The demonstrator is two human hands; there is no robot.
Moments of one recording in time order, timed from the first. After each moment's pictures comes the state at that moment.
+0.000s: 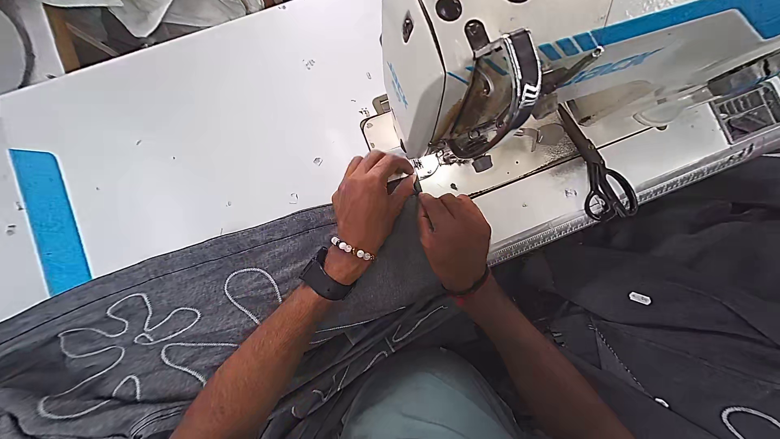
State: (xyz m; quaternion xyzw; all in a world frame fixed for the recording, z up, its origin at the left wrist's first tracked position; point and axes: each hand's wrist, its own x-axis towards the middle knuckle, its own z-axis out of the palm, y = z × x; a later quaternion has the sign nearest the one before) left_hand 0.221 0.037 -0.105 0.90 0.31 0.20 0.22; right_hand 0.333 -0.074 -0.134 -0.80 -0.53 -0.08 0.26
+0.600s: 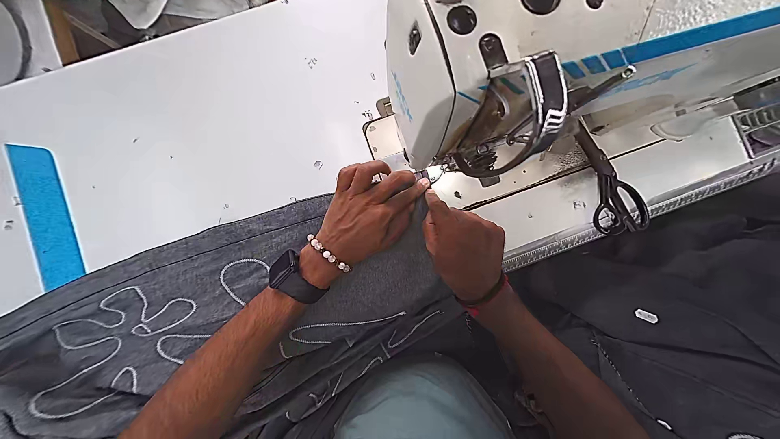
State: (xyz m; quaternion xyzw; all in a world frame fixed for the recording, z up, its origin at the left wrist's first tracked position) left_hand 0.213 0.067 -0.128 0.97 0.16 0.16 0.07; right_hand 0.348 -0.072 -0.122 -0.81 -0.55 -0.05 0.19
